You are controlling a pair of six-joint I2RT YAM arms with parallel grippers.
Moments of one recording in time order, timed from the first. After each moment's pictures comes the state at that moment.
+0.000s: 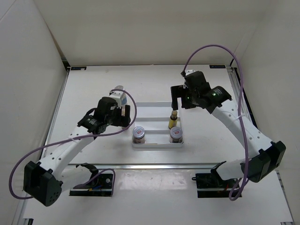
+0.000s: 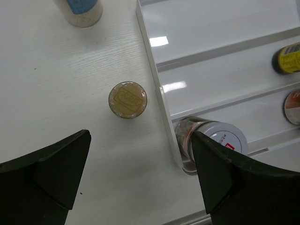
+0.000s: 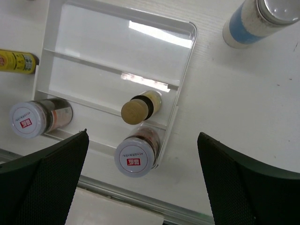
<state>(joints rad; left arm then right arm) -0.50 1.07 0.86 -0.49 -0.09 -0.23 0.60 1.36 1.44 -0.91 0.10 0.29</state>
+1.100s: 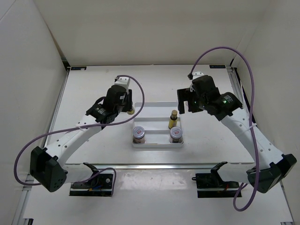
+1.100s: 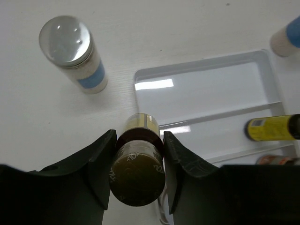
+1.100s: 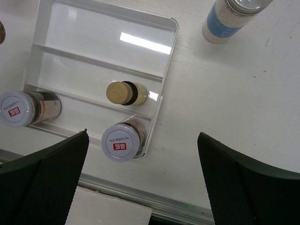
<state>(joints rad) -0.59 1.26 1.06 -0.39 -0.30 -0.28 0.60 1.23 1.40 -0.96 0.15 0.26</state>
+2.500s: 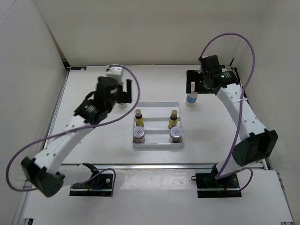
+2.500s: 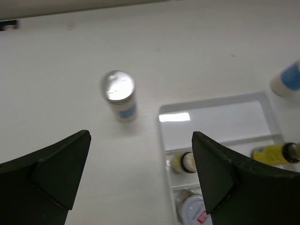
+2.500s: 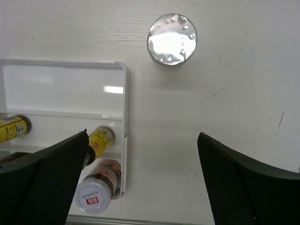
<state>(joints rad) -0.63 1.24 1.27 -0.49 -0.38 -0.19 0.34 1.51 1.62 -0.97 0.12 0.22</state>
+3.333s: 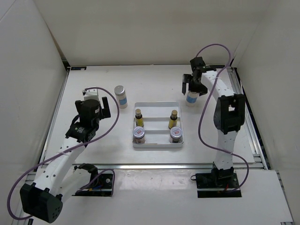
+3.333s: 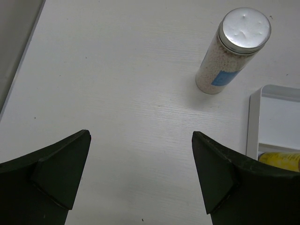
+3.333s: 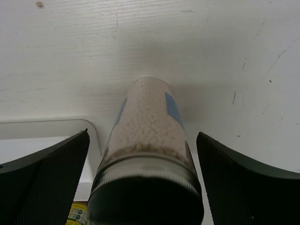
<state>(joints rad) -0.34 0.89 0.76 -0.35 -0.49 -0.18 0.23 2.08 1.85 -0.88 0.09 0.23</state>
